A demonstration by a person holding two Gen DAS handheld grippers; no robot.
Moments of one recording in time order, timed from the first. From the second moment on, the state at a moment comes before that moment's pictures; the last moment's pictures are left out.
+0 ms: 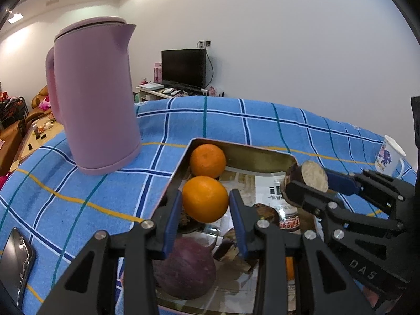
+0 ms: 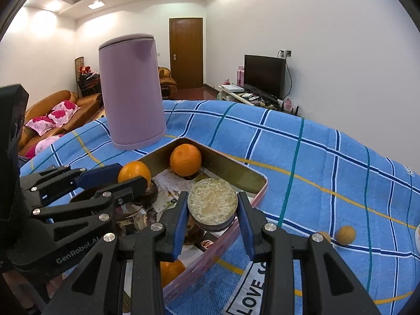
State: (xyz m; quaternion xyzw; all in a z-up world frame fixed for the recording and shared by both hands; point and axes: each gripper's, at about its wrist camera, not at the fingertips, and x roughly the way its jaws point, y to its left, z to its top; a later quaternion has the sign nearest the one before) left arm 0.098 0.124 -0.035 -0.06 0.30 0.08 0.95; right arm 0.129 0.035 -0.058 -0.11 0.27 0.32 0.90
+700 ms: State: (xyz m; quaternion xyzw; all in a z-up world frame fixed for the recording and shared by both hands) left arm 0.115 0.049 -0.002 -0.05 0.28 0.04 0.96; right arm 0.195 -0.091 -0.056 -0.03 0.31 0.15 0.94
